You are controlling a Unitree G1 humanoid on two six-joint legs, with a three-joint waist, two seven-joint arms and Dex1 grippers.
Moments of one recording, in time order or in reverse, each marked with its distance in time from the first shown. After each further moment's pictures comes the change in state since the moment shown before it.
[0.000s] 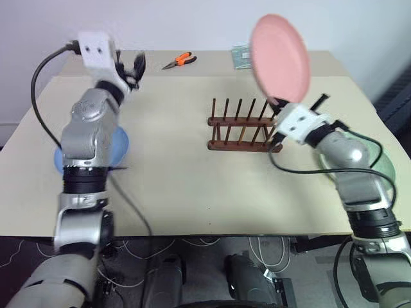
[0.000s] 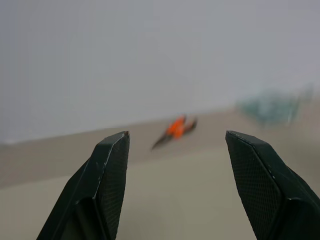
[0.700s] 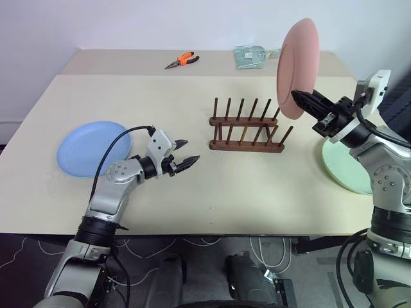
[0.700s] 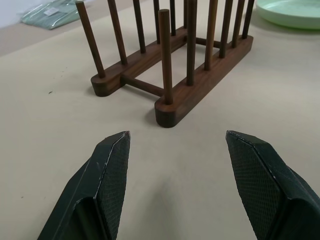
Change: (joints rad) left arm 0.320 -0.059 -0.147 -0.124 -0.030 -0.129 -0.485; right arm -0.005 0.016 -0.279 0.006 0.698 0.496 0.174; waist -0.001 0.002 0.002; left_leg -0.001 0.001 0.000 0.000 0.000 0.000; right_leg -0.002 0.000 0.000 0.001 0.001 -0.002
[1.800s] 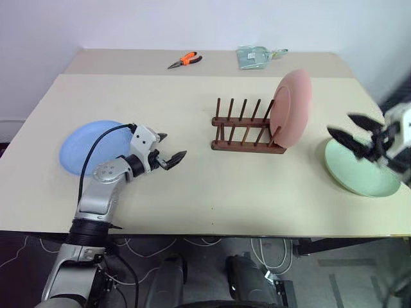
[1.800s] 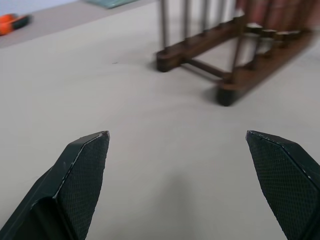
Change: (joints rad) left arm 0.036 0.014 0.098 -0.036 -0.012 0.074 -0.017; right arm 0.452 -0.309 -0.086 0.109 -0.316 -0.202 0.035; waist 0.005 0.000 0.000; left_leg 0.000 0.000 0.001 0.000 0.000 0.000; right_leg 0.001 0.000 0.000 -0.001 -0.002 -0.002
